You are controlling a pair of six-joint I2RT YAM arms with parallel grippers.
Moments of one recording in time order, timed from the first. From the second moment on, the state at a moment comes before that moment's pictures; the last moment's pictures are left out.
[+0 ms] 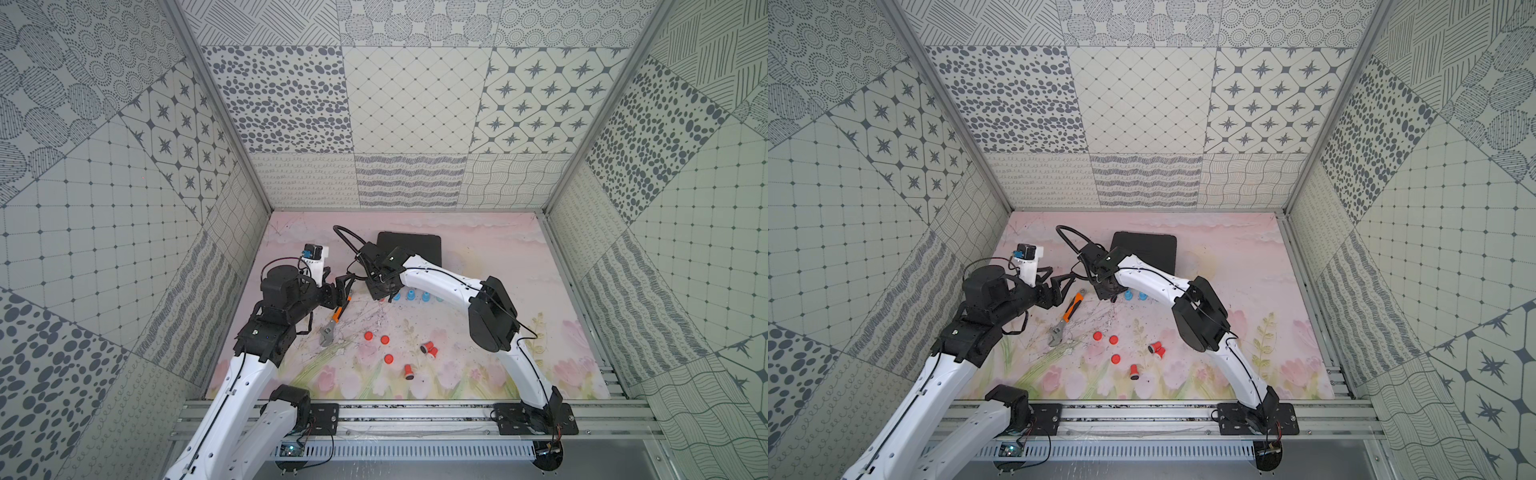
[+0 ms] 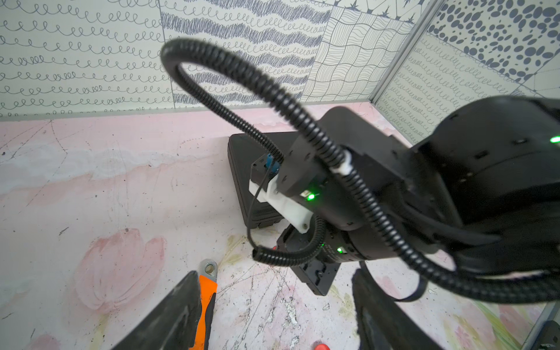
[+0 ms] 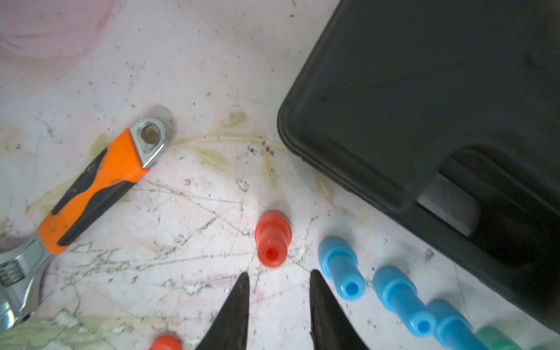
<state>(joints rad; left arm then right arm) -0.23 0.76 0.76 -0.38 0.31 -0.12 0.93 2.25 2.04 -1.00 0.17 0.41</state>
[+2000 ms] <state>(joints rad) -0.22 0.76 0.76 -0.38 0.32 -0.12 1.18 1.93 1.33 -0.94 -0.06 0.95</state>
